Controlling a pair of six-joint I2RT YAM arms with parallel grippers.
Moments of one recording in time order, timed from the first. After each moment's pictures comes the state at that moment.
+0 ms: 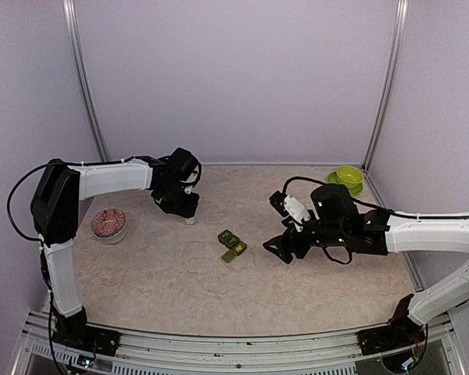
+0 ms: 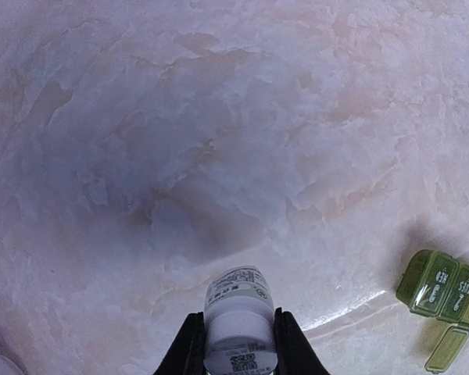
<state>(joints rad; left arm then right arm) -0.60 1.97 1.51 -0.66 -0.12 -0.23 0.88 1.31 0.79 -0.06 -0.04 -0.03</state>
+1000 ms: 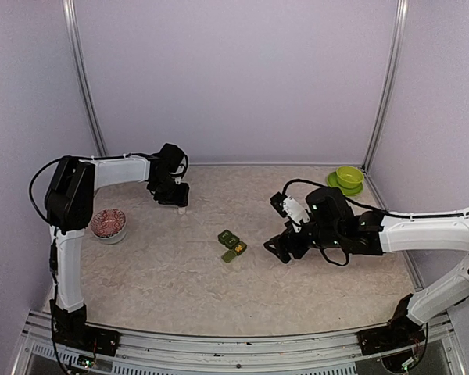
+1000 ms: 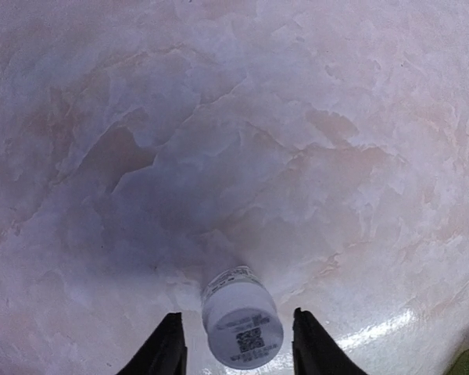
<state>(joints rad) -0.43 2.15 1.66 -0.59 -0.07 -0.22 0.88 1.35 0.79 -0.06 0.04 0.04</state>
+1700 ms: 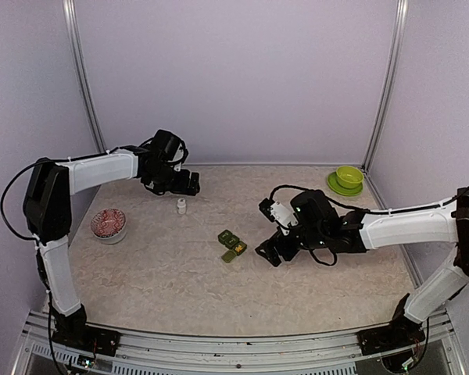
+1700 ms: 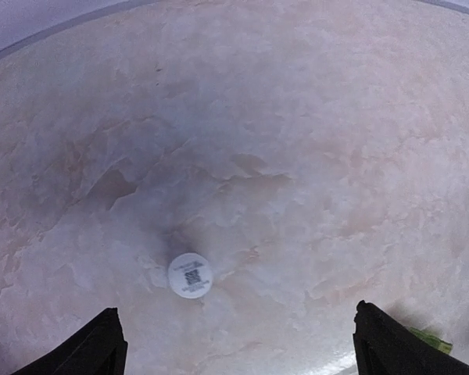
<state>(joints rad) -0.47 1.97 1.58 -0.53 -0.05 -0.24 0.88 1.49 0.83 -0.03 0.02 0.02</state>
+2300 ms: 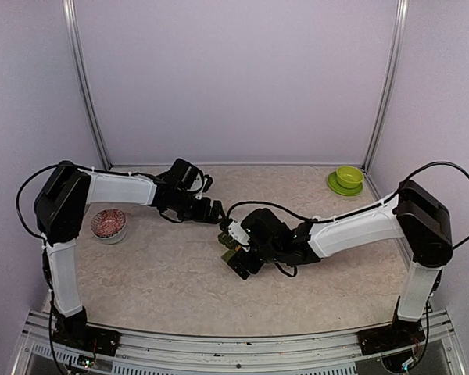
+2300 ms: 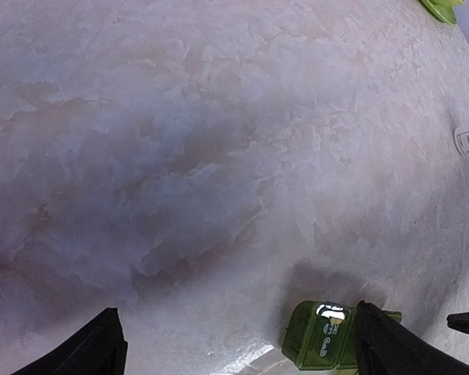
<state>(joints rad) -0.60 2.00 1.36 -0.25 0.19 -0.30 1.05 1.85 1.07 0.00 0.22 -0.02</state>
